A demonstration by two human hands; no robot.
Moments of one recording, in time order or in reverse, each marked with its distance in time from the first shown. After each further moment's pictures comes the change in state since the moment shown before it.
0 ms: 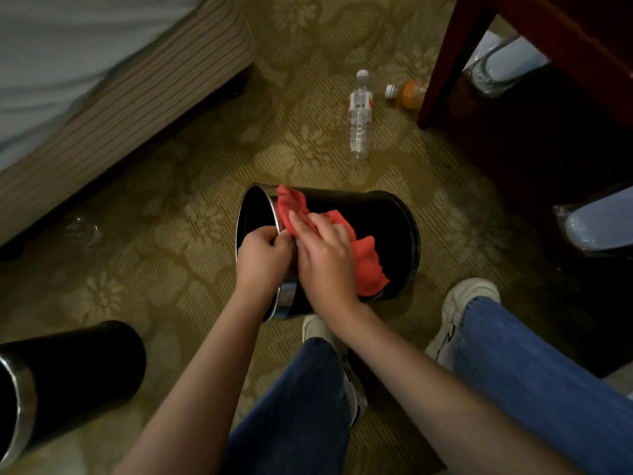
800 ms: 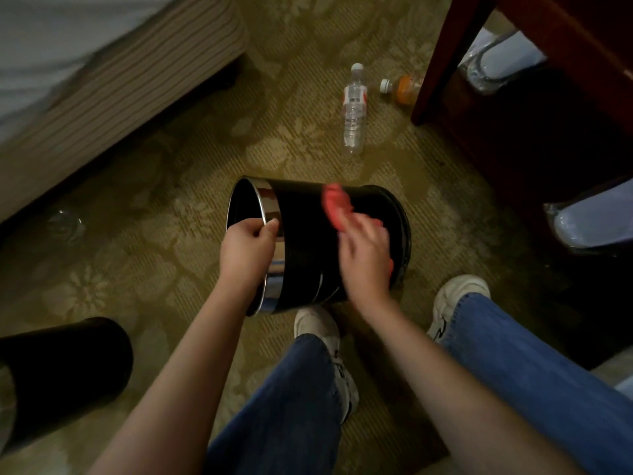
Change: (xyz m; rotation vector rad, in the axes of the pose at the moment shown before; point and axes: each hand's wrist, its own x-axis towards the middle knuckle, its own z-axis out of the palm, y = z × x) left_hand 0.002 -0.003 -0.009 -0.022 -0.001 0.003; right_hand -0.013 0.068 -0.010 0.003 -0.003 0.186
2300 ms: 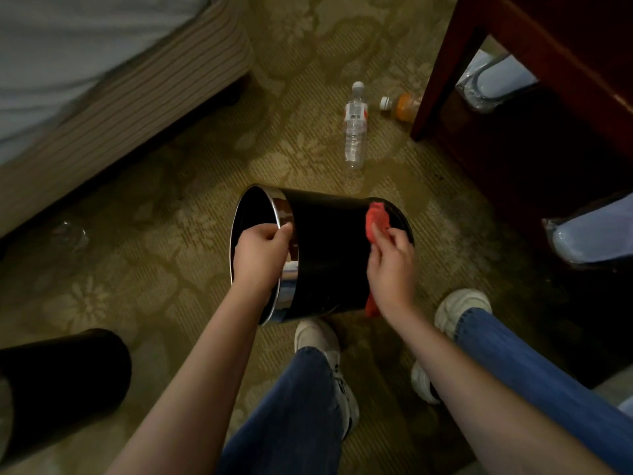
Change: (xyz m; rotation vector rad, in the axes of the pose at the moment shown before) left_hand 0.003 0.018 0.008 -0.064 -0.026 -0.052; right_hand 0.012 0.026 -0.019 -0.110 -0.005 0.165
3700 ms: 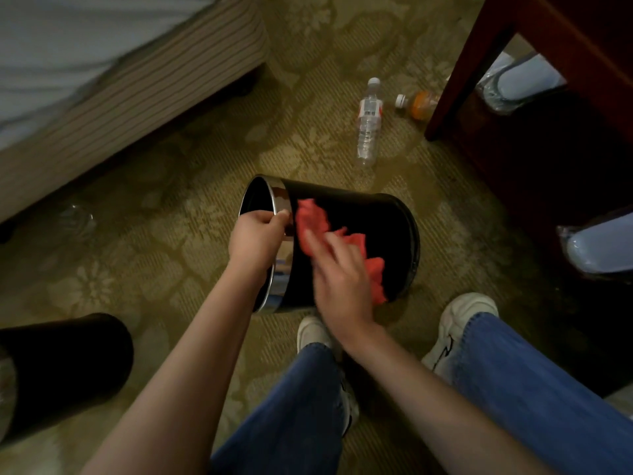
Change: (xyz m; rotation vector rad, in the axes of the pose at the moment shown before) left_hand 0.019 -0.002 -0.013 -0.040 0.033 -0.084; right_hand -0.041 -0.067 0.021 0.040 0.013 -0.410
